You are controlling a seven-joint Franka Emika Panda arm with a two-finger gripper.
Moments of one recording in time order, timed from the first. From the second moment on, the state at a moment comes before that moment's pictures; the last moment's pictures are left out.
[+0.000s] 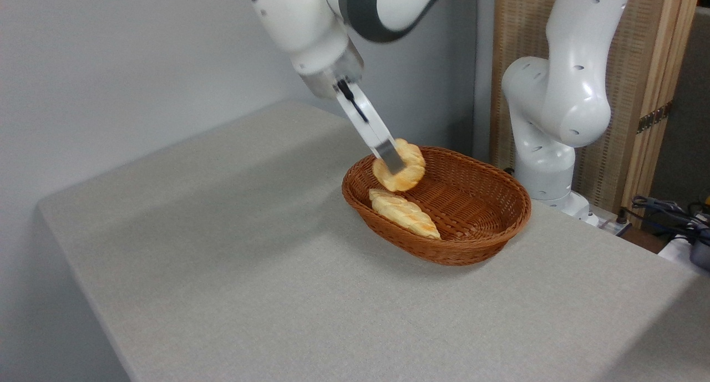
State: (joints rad) arm -0.45 -0.30 0.21 -2.16 -0.02 1.46 0.92
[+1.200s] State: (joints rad) arm -0.46 0.03 0.20 -1.95 -0.08 1.91 0.64
